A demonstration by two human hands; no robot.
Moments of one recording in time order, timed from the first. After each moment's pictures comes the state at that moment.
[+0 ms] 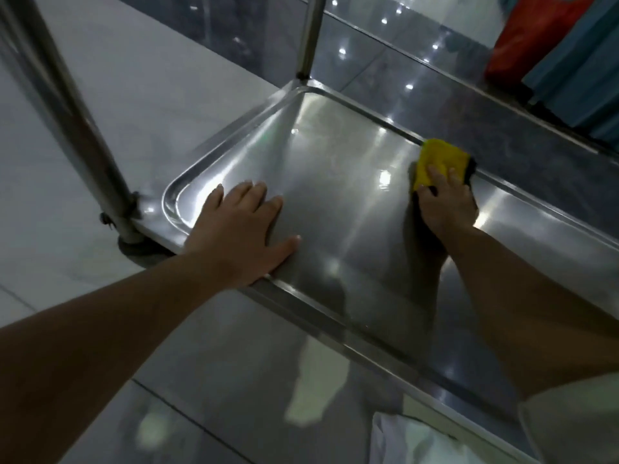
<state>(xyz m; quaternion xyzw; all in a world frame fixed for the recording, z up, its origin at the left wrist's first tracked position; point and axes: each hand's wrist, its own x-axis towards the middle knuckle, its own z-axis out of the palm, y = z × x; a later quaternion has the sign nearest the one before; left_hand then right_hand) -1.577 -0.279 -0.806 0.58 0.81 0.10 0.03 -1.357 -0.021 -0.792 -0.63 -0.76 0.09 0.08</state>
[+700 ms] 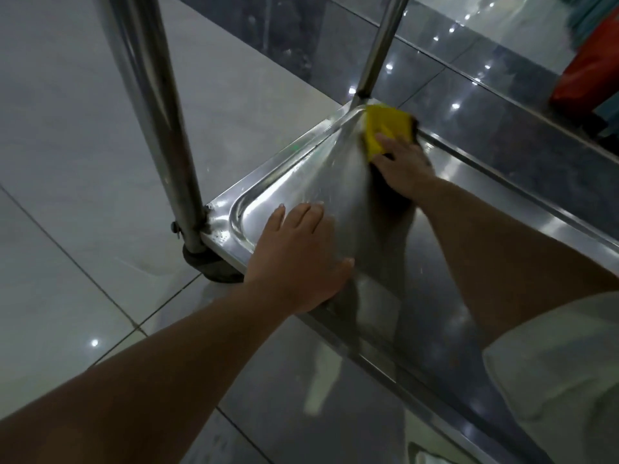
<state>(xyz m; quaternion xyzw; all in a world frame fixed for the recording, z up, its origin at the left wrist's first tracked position) -1.574 -0.296 -0.809 0.56 0.81 0.17 0.02 -1.534 -0.016 -0.796 -0.42 -0.90 0.10 0.02</state>
